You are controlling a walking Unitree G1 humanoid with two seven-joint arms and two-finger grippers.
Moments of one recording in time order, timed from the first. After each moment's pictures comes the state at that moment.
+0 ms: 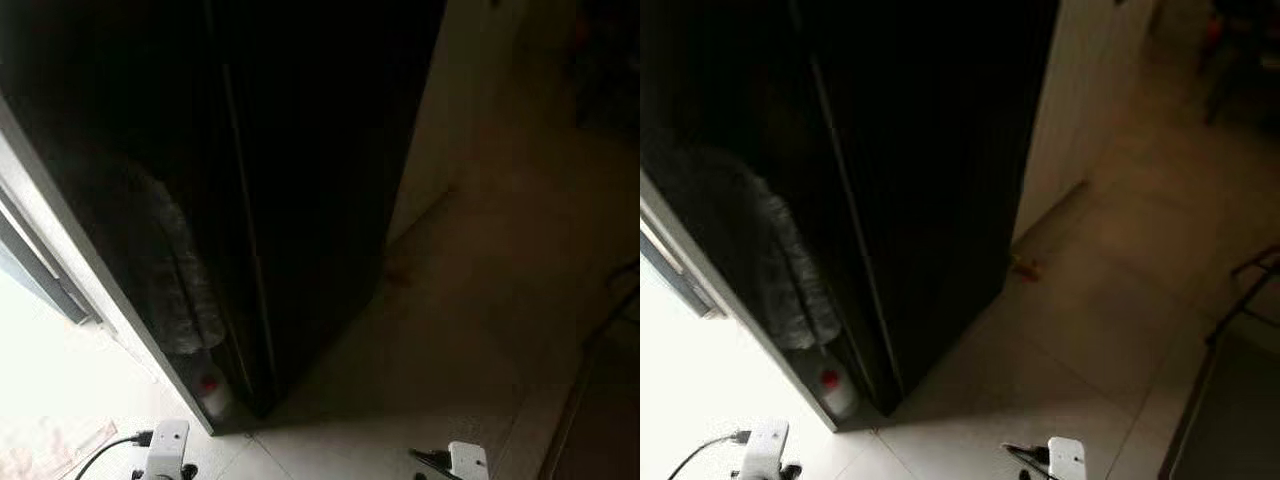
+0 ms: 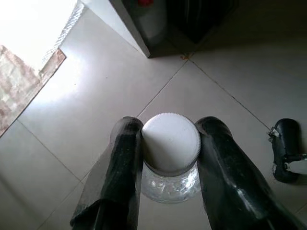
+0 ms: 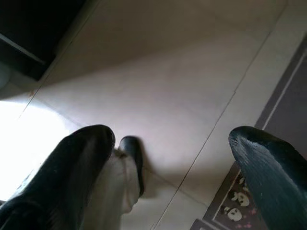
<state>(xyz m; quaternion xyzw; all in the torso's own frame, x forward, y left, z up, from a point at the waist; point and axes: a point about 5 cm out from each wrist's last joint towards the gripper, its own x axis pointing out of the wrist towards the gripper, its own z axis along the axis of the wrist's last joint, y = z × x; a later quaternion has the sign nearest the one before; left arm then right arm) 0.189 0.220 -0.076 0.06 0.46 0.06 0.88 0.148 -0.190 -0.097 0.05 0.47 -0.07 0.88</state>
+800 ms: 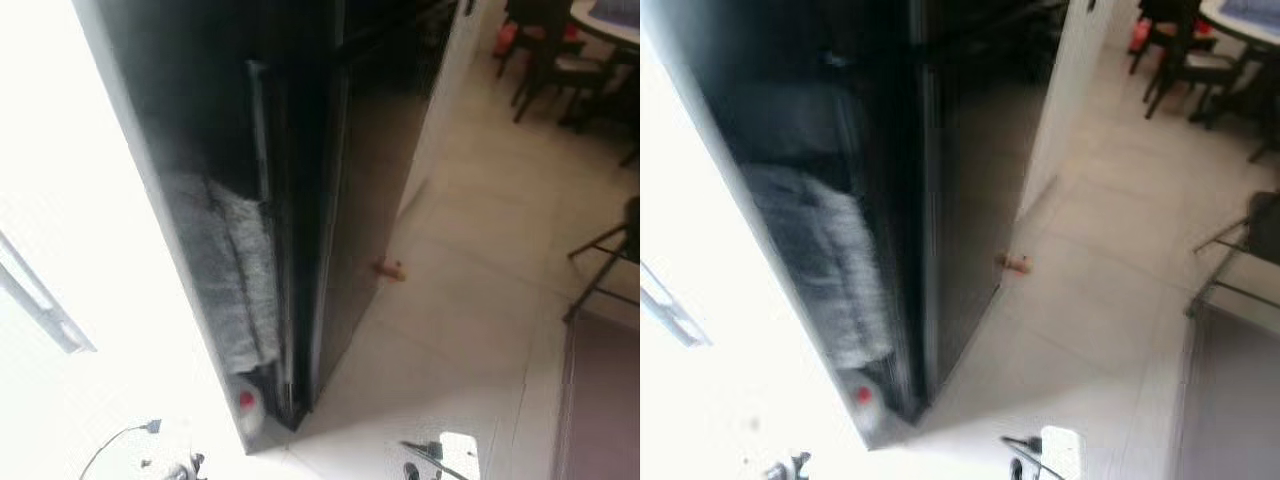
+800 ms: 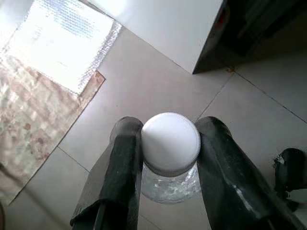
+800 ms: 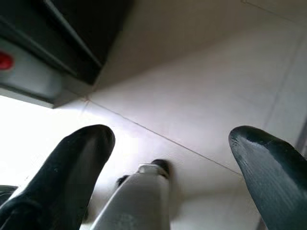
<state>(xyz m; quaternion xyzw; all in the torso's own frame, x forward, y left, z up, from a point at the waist) 0.206 0.211 -0.070 0.05 0.46 0.07 0.88 0.159 -0.178 -0.094 0.06 0.45 -0.05 0.89</state>
